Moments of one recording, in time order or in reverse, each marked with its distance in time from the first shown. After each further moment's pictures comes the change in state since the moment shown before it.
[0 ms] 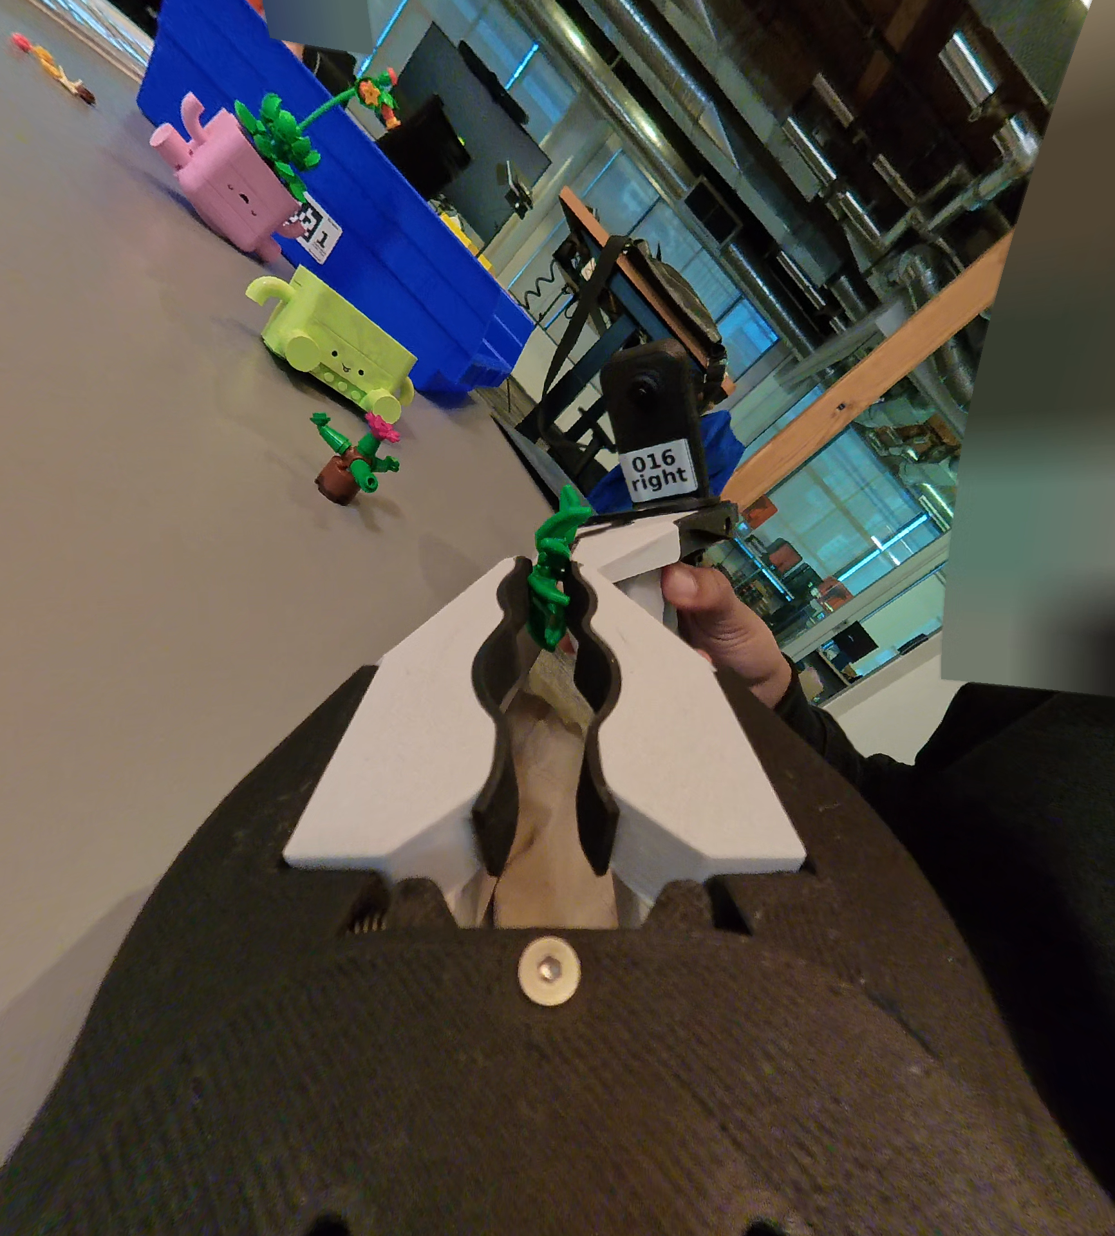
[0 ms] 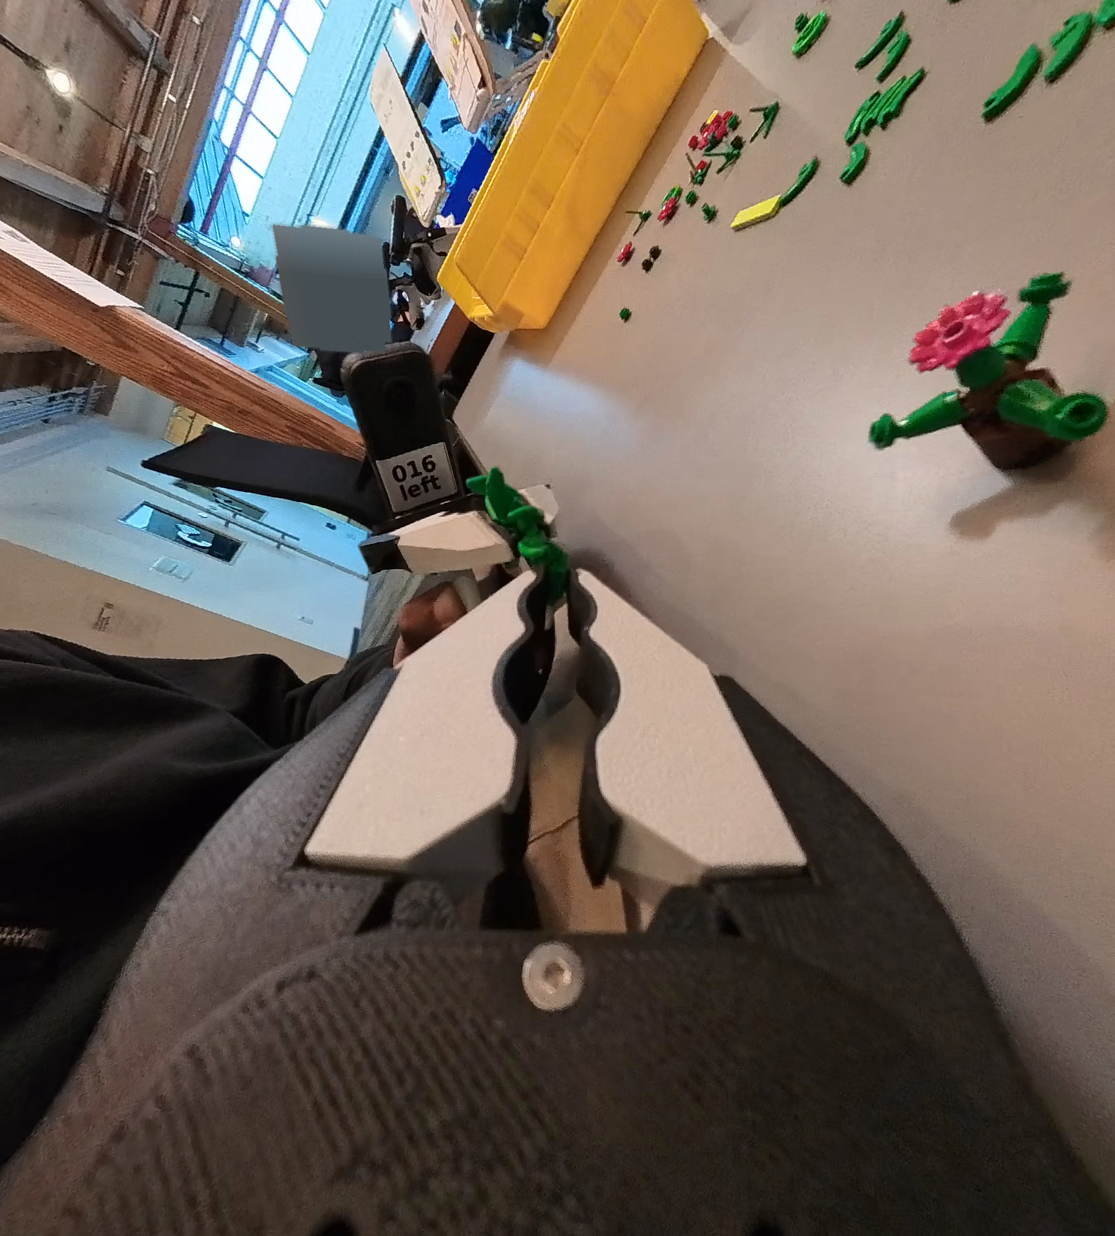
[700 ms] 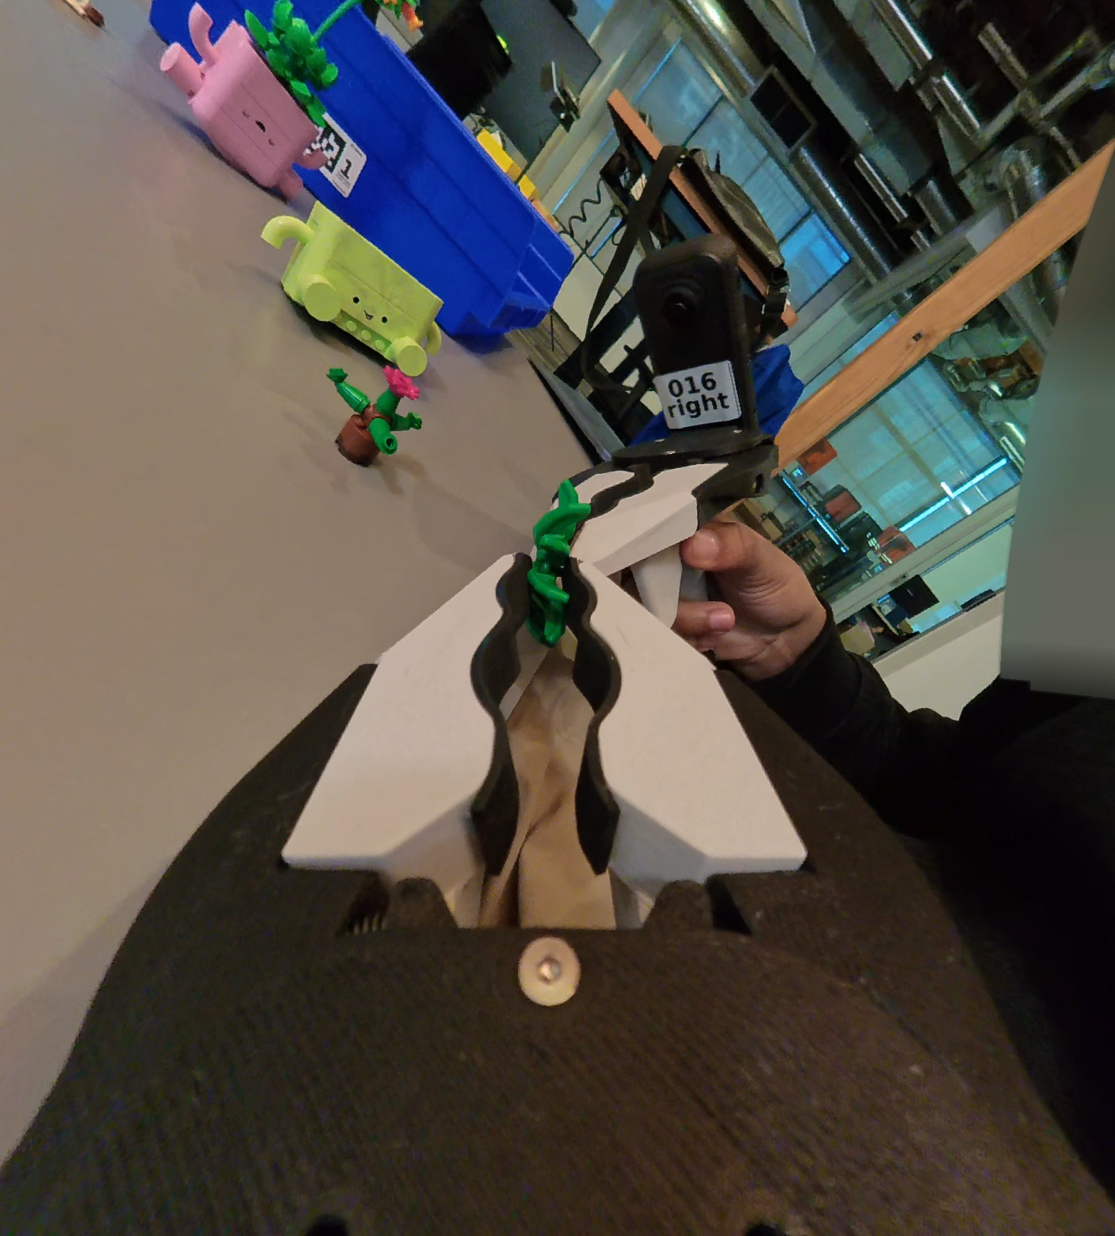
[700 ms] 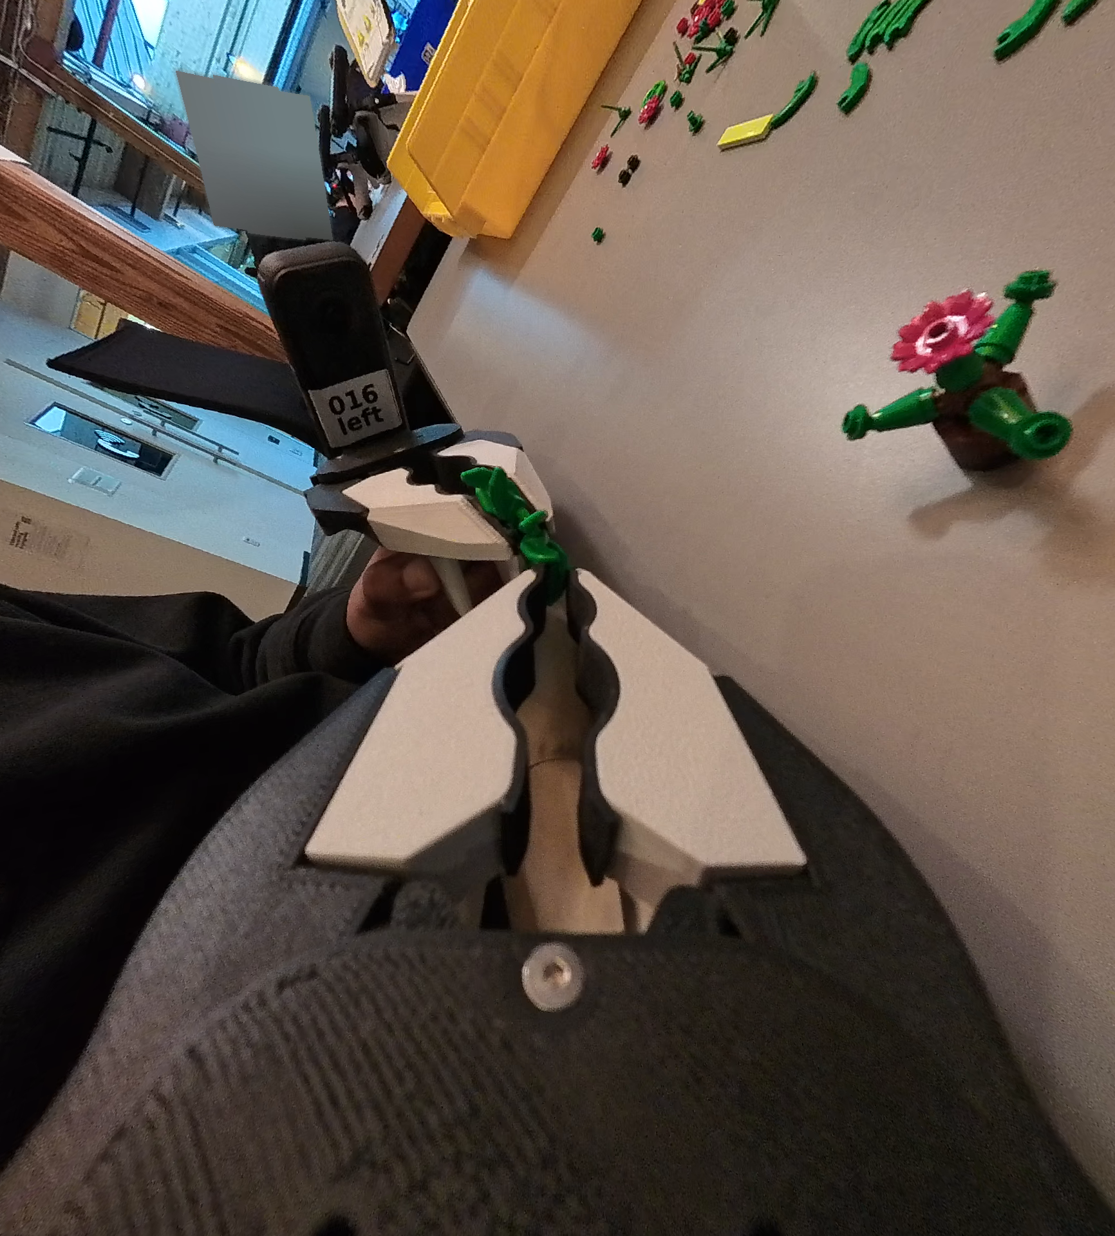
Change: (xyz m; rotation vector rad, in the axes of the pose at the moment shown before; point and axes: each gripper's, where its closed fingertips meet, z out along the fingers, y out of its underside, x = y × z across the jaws) left arm -0.007 0.012 0.003 -0.095 -0.074 0.034; right arm 0.011 0.009 -0.003 -0.138 0.053 -0.061
